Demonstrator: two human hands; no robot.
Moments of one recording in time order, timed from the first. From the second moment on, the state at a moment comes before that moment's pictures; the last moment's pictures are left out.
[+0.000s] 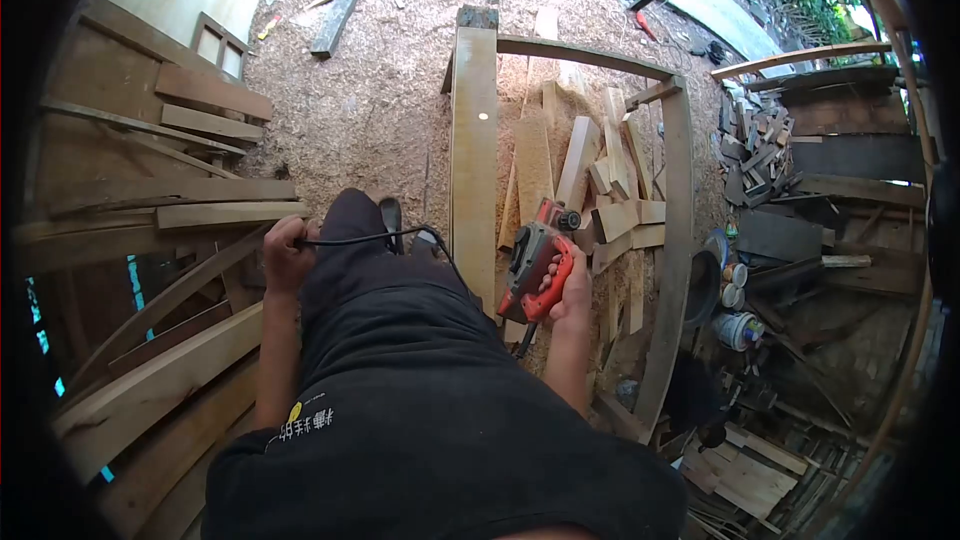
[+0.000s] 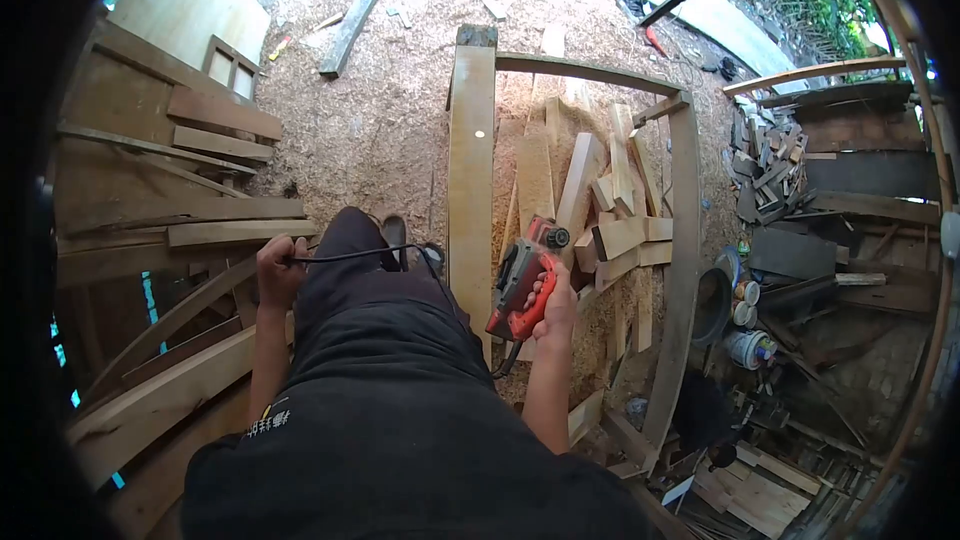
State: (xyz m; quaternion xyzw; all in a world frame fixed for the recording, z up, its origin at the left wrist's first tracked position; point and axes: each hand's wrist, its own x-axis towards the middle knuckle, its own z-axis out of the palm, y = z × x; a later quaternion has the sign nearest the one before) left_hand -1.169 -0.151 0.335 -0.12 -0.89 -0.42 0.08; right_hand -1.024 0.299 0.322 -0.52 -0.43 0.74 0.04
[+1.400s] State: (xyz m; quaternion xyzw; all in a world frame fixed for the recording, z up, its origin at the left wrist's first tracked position) left_hand -0.795 -0.234 0.373 -0.23 -0.84 -0.49 0.06; right_hand -0.560 0.135 0.198 -0.57 -0.57 0.59 -0.09
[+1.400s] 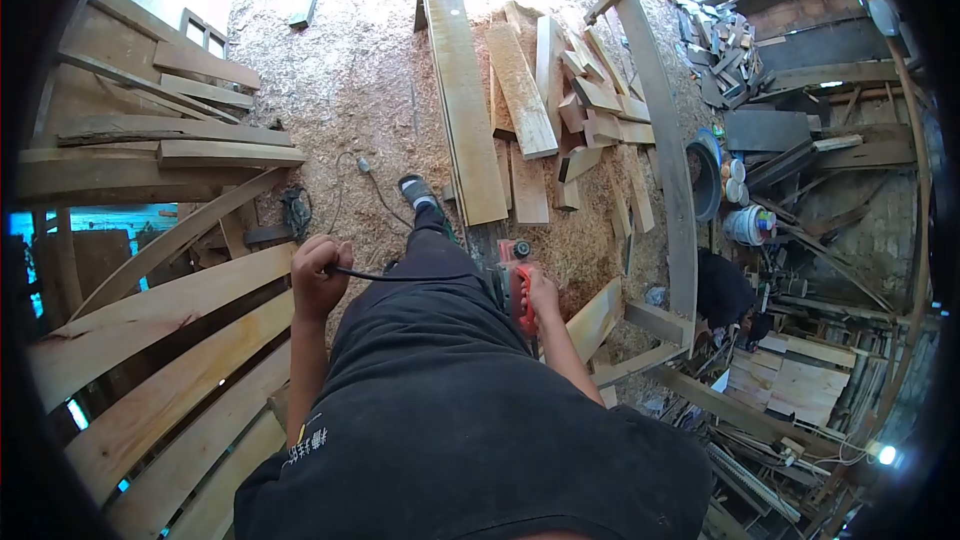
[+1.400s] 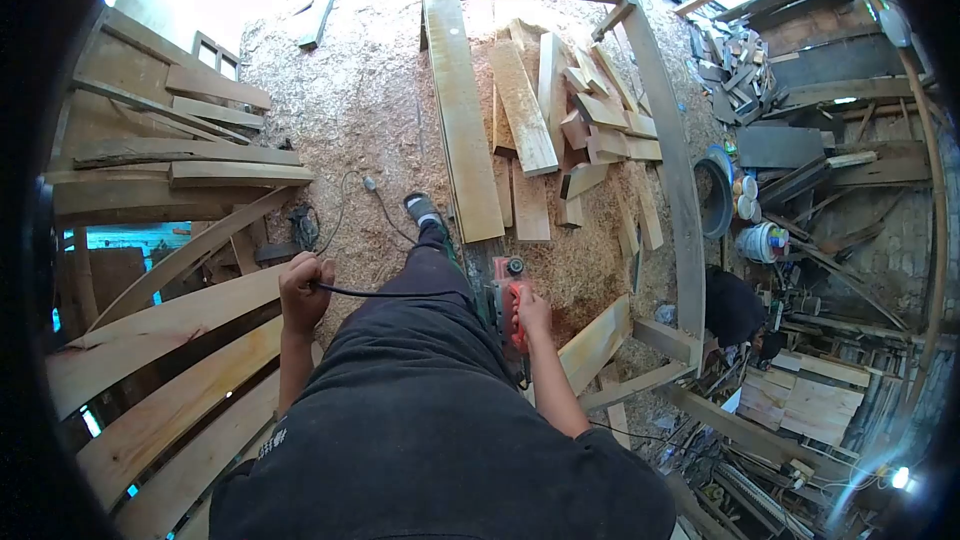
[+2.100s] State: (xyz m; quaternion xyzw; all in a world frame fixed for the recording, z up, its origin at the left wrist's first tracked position) left_hand -0.799 -0.184 0.364 -0.33 -0.81 -0.48 -0.05; right_hand -0.592 0.142 0.129 -0.57 -0.66 0.48 -0.05
